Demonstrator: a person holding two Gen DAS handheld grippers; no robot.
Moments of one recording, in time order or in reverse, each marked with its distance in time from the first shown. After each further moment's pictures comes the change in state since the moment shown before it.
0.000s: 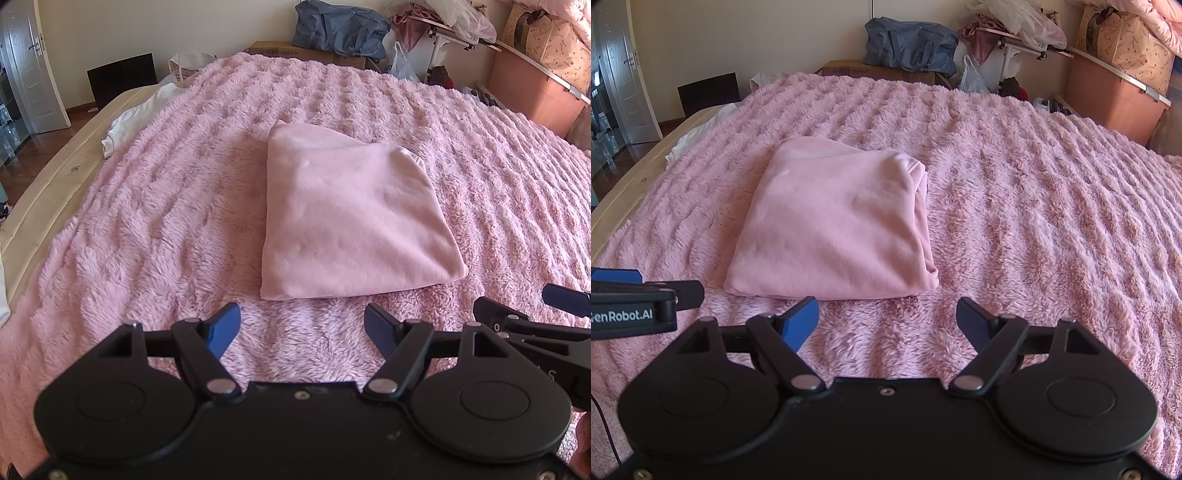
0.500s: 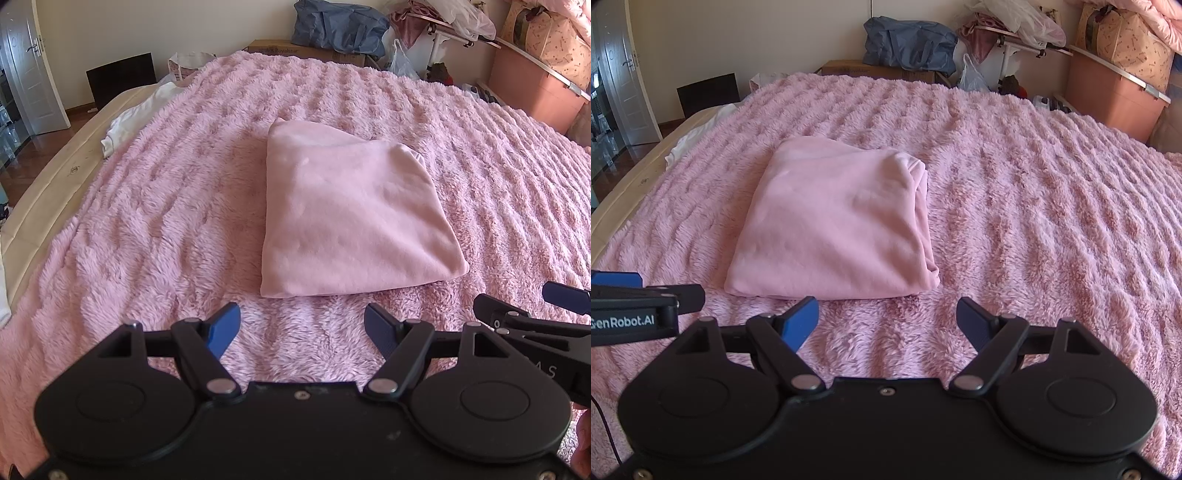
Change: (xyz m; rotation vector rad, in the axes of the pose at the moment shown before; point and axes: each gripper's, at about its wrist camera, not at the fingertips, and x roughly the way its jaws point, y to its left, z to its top) left arm 0.001 -0.002 -0.001 0.005 0.006 0.005; right arm -0.001 0.001 0.002 0.008 0.004 0.001
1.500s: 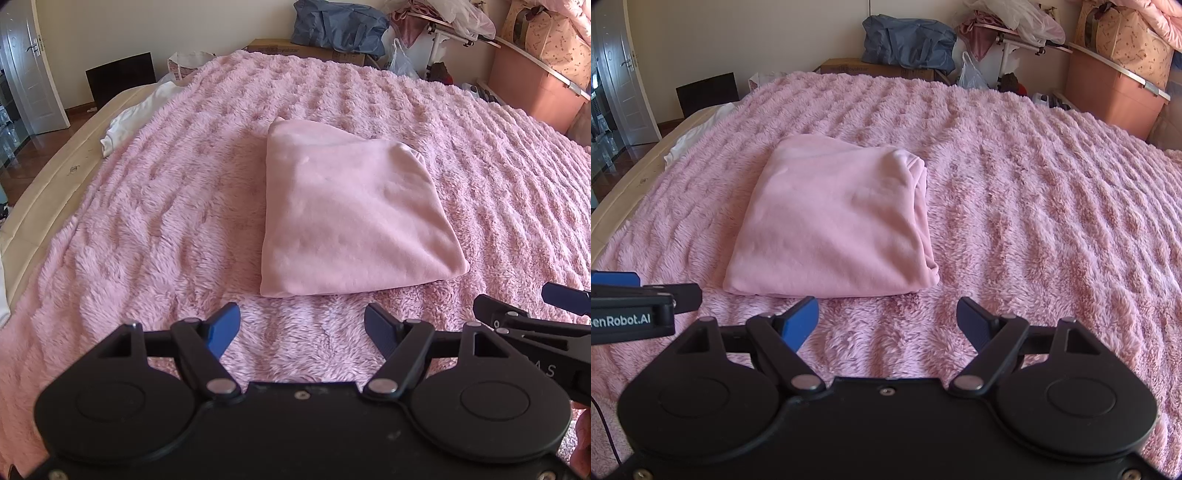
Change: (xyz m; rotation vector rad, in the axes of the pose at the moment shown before) left arm 0.001 0.002 -0.001 0.003 0.000 -0.008; right arm 0.002 -0.001 -0.002 0.003 0.005 -0.002
